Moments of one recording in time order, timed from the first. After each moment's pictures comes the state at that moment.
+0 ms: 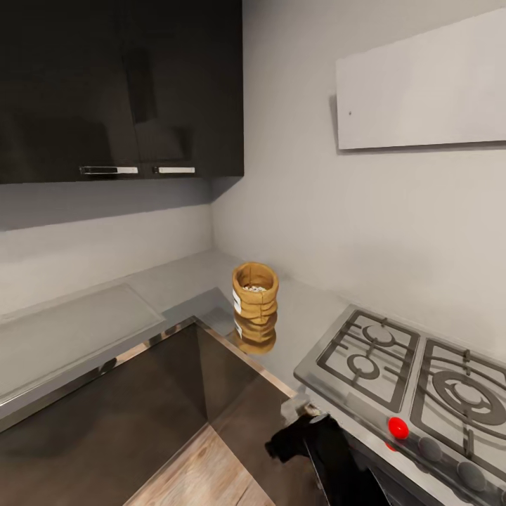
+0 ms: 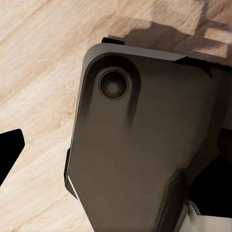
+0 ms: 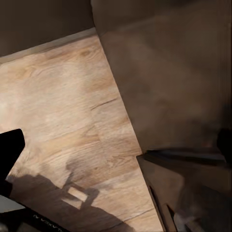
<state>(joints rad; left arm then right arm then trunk) 0.00 0.00 0.04 -0.04 0.17 -0.08 0.01 -0.26 0.17 0.18 -1.27 0.47 0.88 0.43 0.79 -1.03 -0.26</state>
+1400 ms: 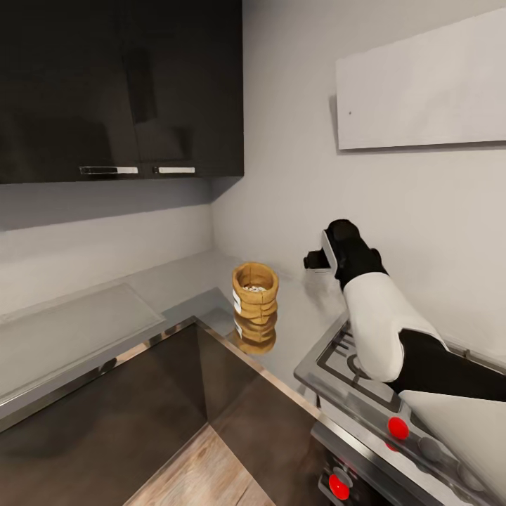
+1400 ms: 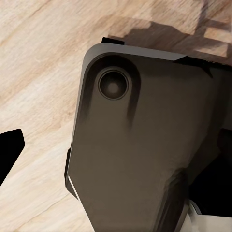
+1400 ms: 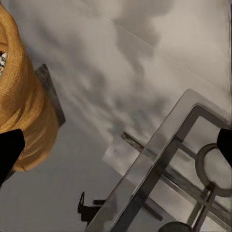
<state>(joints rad) 0.00 0.00 0.04 -0.04 0.17 -0.08 0.01 -1.38 0.17 -0.28 -0.58 0.38 1.05 -0.07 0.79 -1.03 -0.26</state>
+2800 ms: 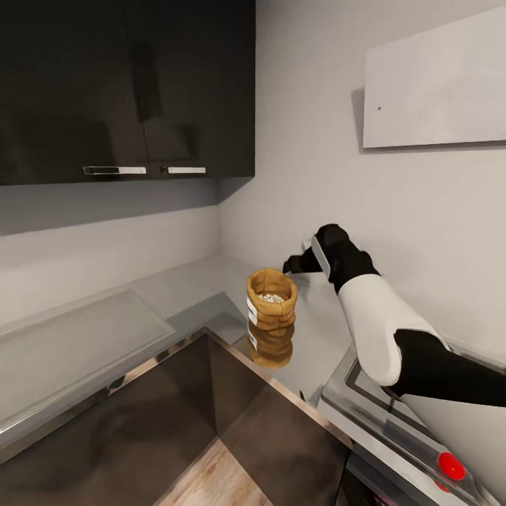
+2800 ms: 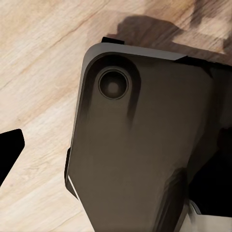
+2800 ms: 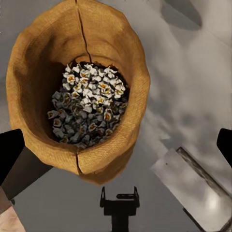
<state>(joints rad) 0.00 0.00 0.04 -0.04 0.17 -0.08 0.01 -1.38 0.17 -0.16 -0.51 0.26 1.02 0.11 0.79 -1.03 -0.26</state>
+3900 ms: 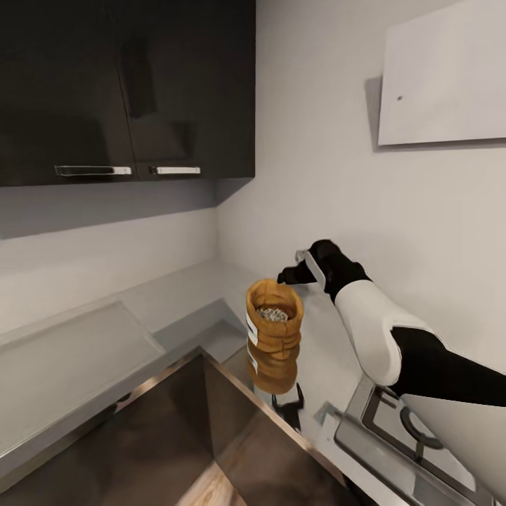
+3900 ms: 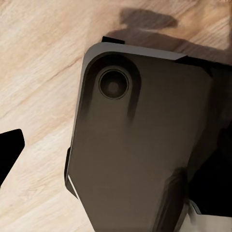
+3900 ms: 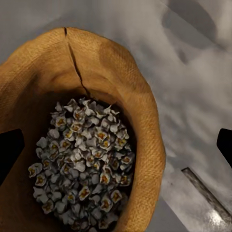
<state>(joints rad) 0.00 0.00 0.04 -0.04 0.17 -0.08 0.01 -1.38 0.17 -0.17 -0.36 0.26 0.87 0.11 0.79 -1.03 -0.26</state>
